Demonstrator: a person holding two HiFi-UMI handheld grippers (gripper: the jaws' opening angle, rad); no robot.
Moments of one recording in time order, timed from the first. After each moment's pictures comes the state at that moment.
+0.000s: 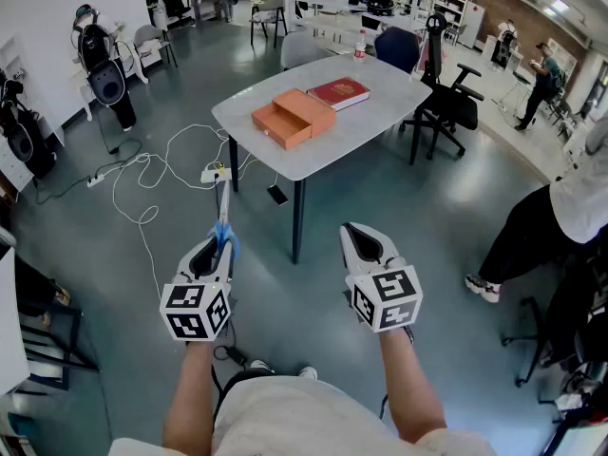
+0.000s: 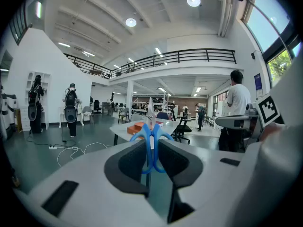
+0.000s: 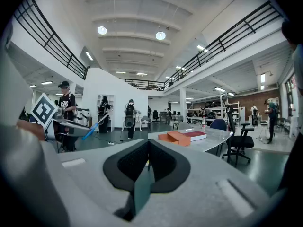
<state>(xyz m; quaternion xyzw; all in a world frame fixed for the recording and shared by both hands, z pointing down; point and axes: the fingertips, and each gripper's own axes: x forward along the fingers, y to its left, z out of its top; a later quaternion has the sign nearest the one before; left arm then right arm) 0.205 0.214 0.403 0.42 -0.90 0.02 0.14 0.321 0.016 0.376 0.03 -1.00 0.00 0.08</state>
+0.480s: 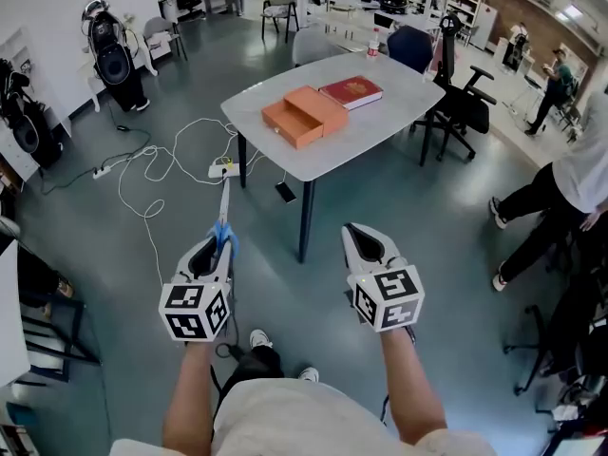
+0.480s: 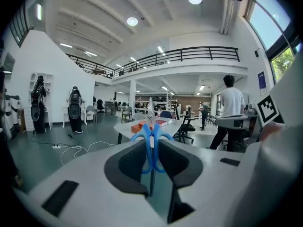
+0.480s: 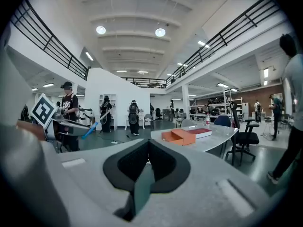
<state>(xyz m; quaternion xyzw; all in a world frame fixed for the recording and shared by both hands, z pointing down) 0.181 0.224 0.409 0.40 -0.90 0.03 0.15 0.289 0.019 0.387 0.01 -1.00 0.01 0.10</state>
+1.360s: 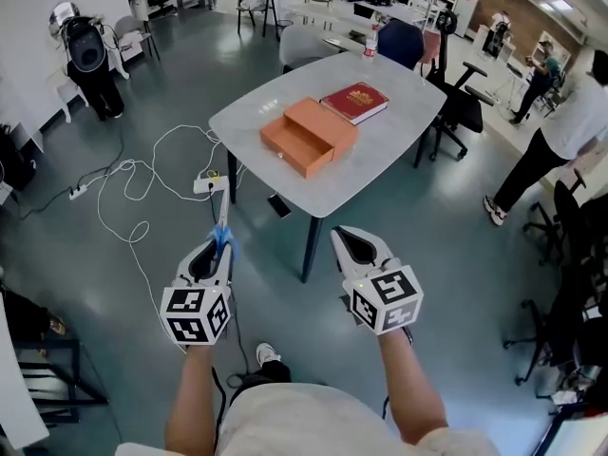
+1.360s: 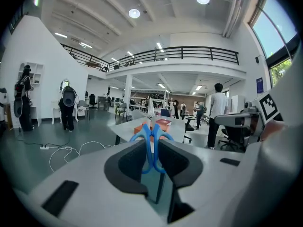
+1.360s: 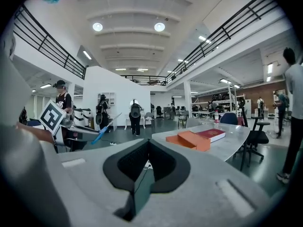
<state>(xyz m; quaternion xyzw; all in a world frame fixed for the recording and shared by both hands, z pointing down) -0.009 0.194 0.428 0.44 -0.88 0.02 0.17 0.108 0.019 0.389 0.00 -0.99 0.03 0.11</state>
